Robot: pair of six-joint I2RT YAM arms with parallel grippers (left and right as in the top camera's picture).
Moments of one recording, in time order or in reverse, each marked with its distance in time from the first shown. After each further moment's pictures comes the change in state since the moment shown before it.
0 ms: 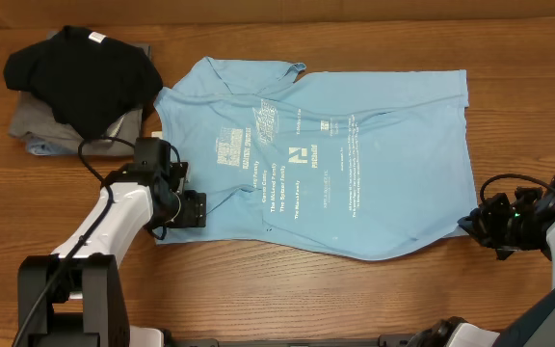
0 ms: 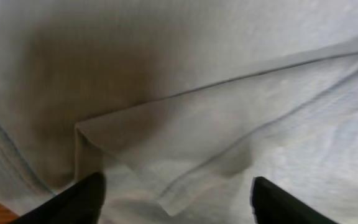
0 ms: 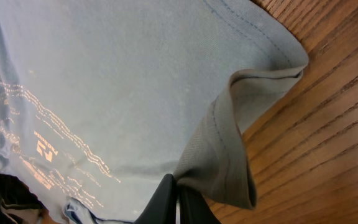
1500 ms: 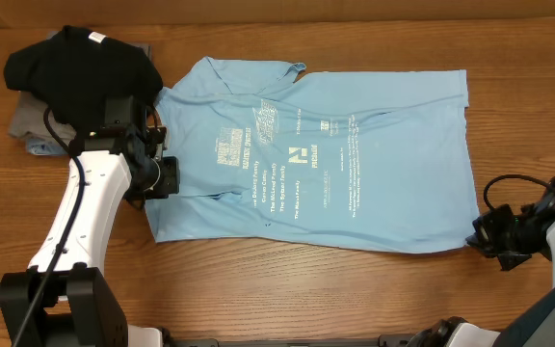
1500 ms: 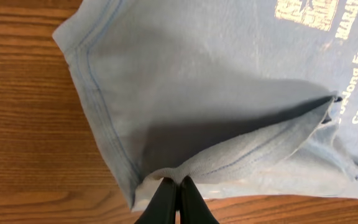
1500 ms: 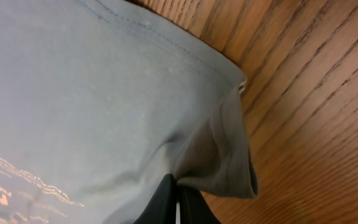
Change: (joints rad) left arm 0.053 0.000 0.348 -0.335 -0.034 0.011; right arm 0.000 0.008 0.001 -0.068 0.193 0.129
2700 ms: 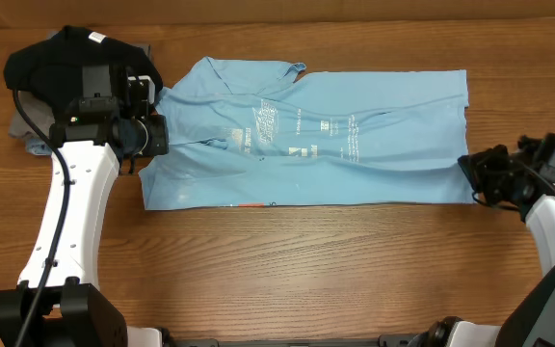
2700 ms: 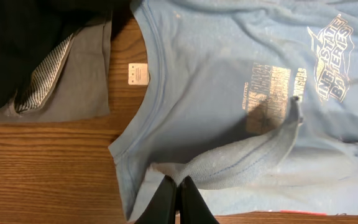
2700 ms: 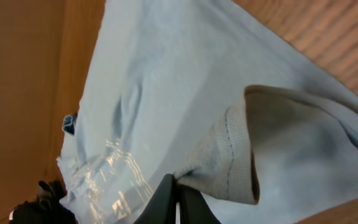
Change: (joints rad) left arm 0.014 -0.014 0.167 0.136 -0.021 -0.001; right arm 0.158 0.058 0.004 0.651 -0.260 0.162
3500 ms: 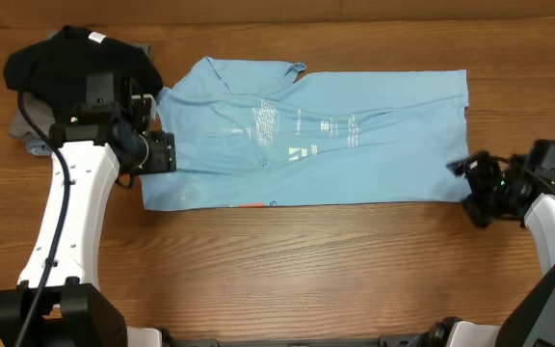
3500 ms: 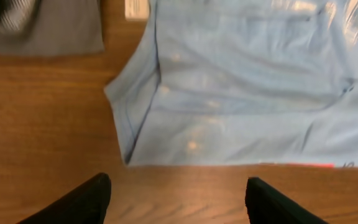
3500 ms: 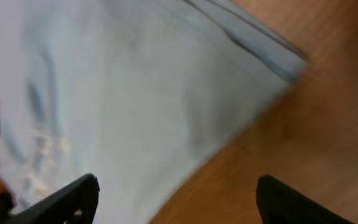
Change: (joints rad) left arm 0.000 0.000 -0.013 -0.182 -0.010 -0.010; right arm 0.009 0.000 0.007 -0.262 0.130 -0.015
